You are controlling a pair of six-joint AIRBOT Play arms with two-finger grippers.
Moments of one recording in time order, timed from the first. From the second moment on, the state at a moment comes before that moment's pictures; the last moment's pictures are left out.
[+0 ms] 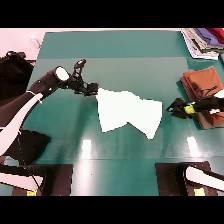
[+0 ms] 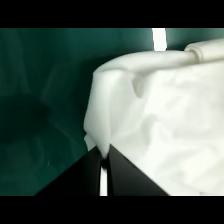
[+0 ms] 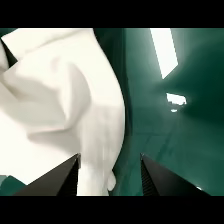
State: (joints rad) left arm -0.32 -1.57 1.32 1.02 -0.88 -1.52; right arm -0.31 -1.27 0.80 -0.91 1.19 1.39
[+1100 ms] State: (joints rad) left arm -0.30 -0.98 1.79 1.20 -1.01 -1.49; right arm -0.25 -0.89 1.55 -0.90 1.28 1.35
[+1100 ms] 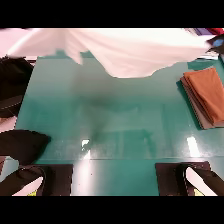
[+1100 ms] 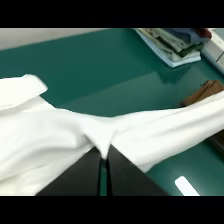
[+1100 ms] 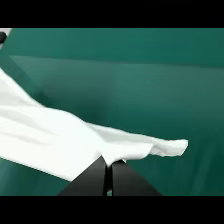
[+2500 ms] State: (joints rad) left arm -0.17 -1.20 1.33 1.19 -1.25 -1.42; right arm -0.29 -1.02 1.16 -0.92 1.35 1.42
